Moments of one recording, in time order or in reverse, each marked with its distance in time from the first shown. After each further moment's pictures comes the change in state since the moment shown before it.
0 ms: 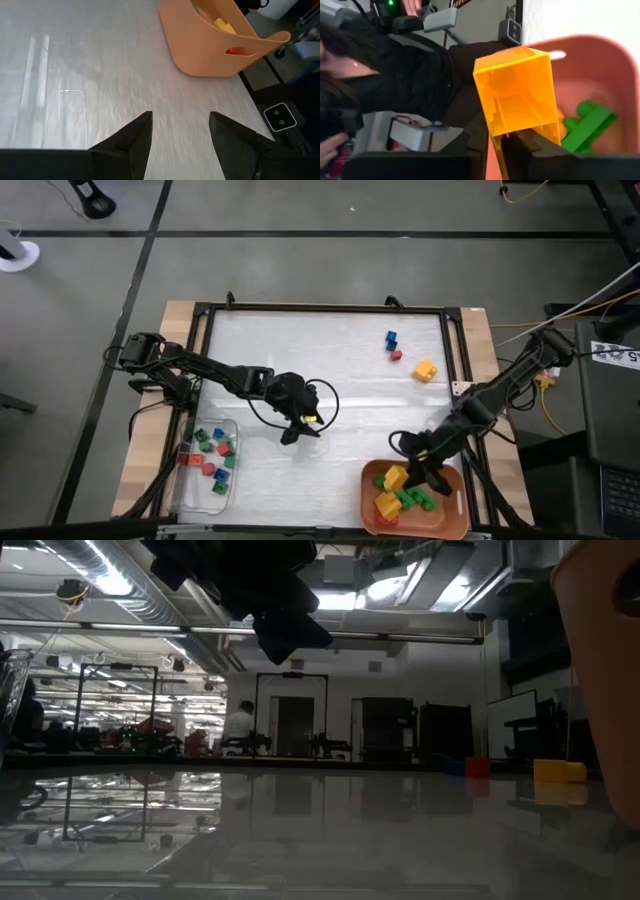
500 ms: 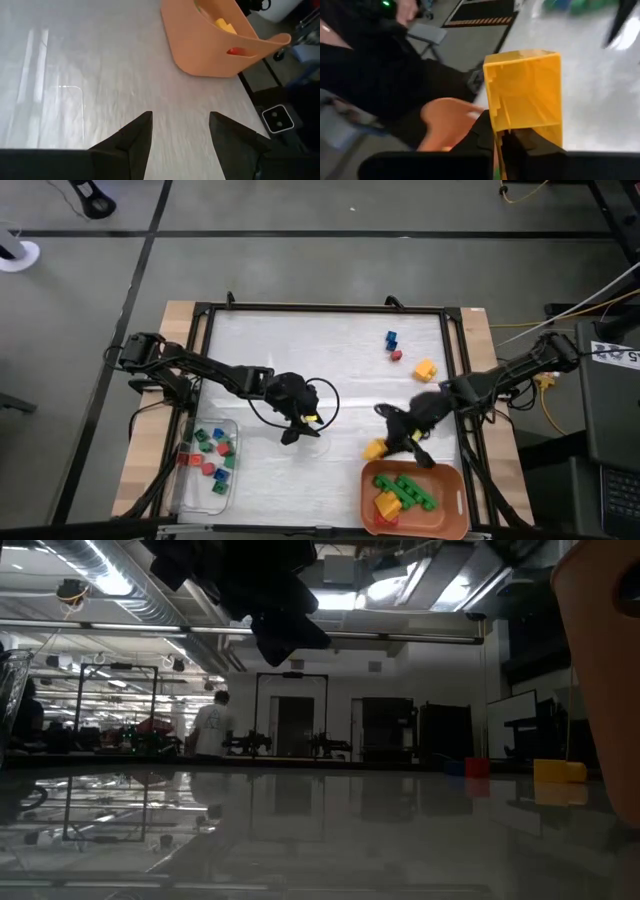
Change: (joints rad) left arm 0.001 0.000 0.000 -0.006 0.002 -0.031; right arm -0.248 -0.012 0.001 0.044 -0.082 -0.602
